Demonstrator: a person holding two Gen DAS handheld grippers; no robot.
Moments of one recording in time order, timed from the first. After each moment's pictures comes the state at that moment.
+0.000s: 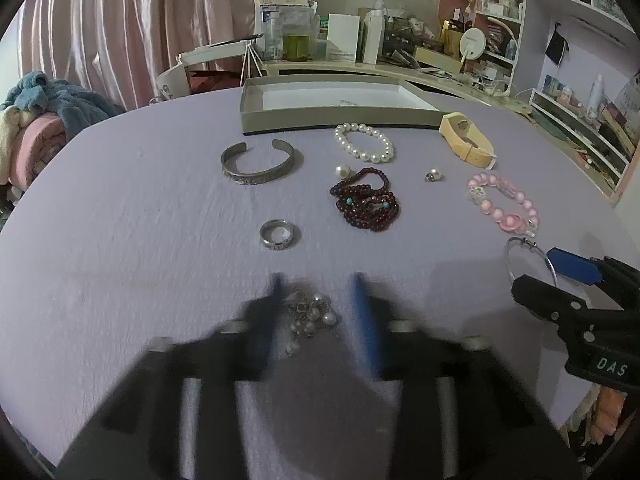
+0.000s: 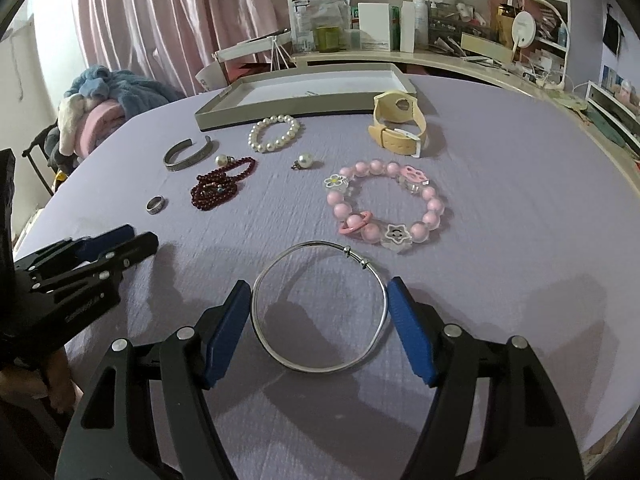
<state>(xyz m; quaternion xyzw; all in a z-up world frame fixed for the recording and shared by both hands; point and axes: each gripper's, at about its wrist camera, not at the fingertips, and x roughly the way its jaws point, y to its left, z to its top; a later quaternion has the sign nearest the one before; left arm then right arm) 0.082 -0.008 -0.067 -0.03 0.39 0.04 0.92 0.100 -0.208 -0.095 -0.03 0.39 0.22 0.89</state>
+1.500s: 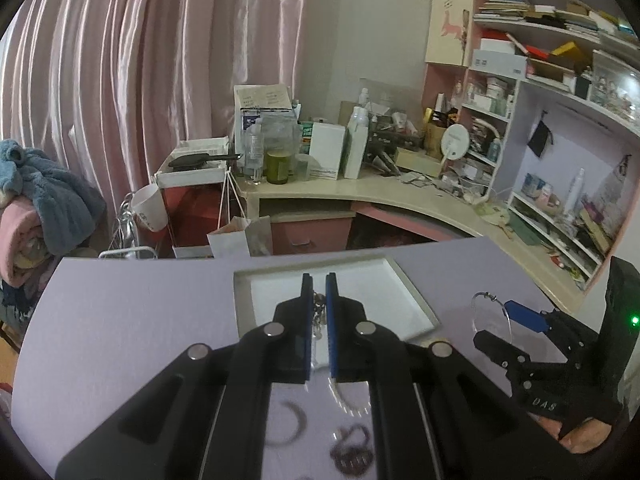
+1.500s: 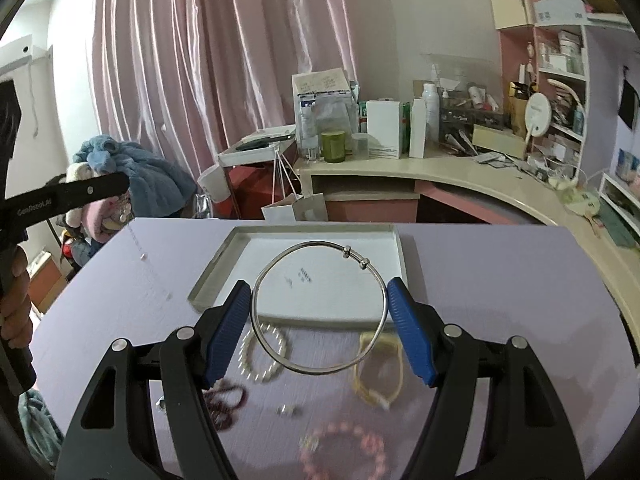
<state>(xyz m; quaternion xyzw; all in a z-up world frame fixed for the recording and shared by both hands) 0.233 0.039 0.145 -0.05 0.28 -0.01 0.96 0.231 -0.188 0.034 -0.02 0.27 0.24 0.93</state>
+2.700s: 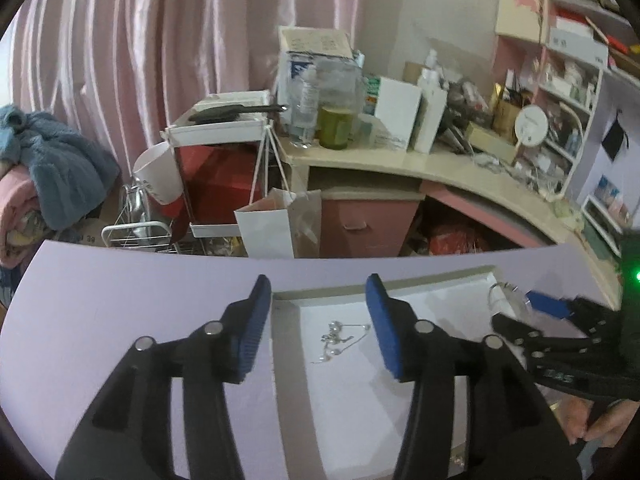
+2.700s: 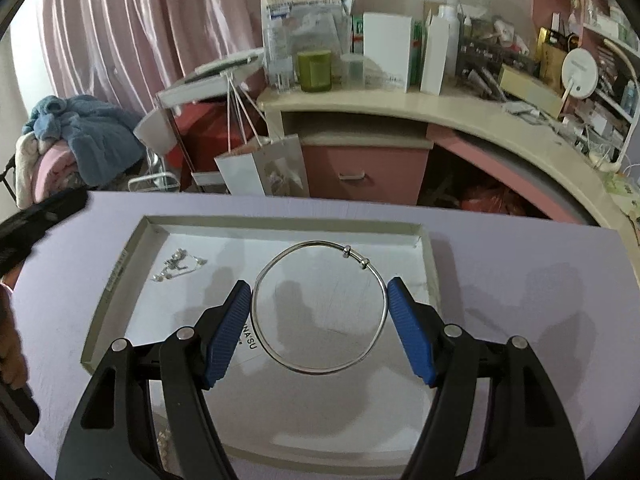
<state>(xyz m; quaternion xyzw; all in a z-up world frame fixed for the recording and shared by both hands) 0.374 0.115 0.042 -0.08 0.33 0.07 0.94 0.398 -0.118 -0.037 -0.06 0.41 0.21 0.89</state>
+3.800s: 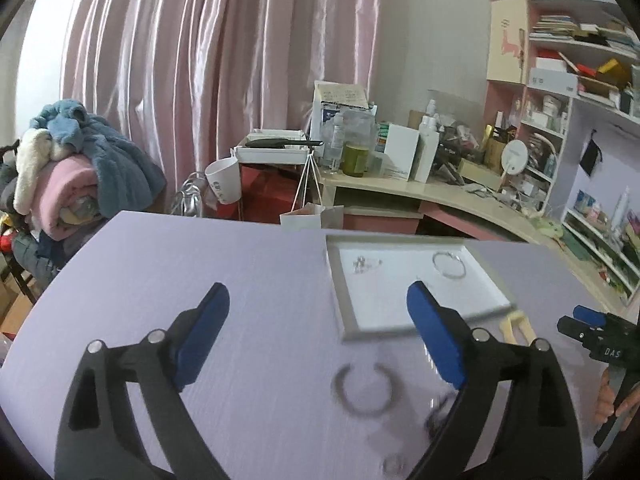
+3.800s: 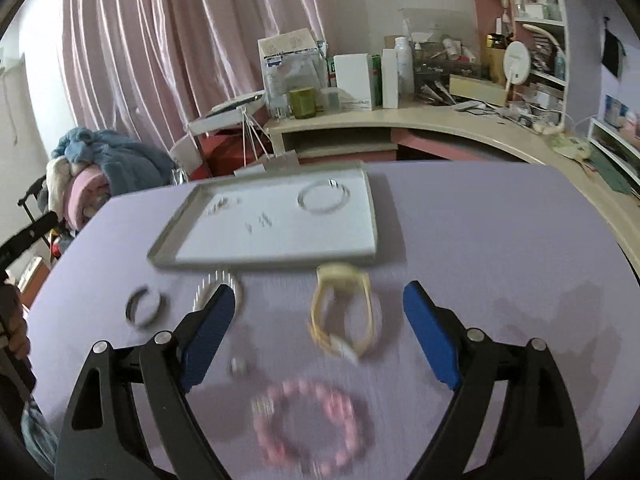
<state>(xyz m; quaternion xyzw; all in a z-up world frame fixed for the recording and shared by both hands) 0.148 0.107 0.059 -0.07 0.25 0.10 0.96 0.219 -0.233 -0.026 0.00 0.33 0.21 0.92</state>
